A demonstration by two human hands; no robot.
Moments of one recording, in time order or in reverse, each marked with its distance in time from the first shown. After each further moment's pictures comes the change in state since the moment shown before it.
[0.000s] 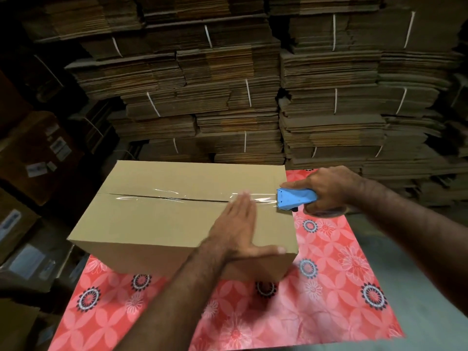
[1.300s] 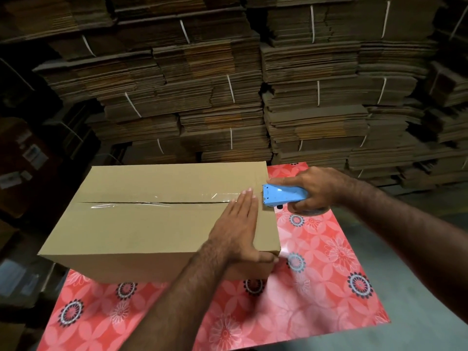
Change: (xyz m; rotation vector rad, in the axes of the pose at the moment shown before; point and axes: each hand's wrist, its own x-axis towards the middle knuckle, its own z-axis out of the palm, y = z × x) left_hand 0.024 0.020 0.017 0.138 0.055 0.133; right_hand -0.004 0.021 0.034 0.152 0.100 -0.031
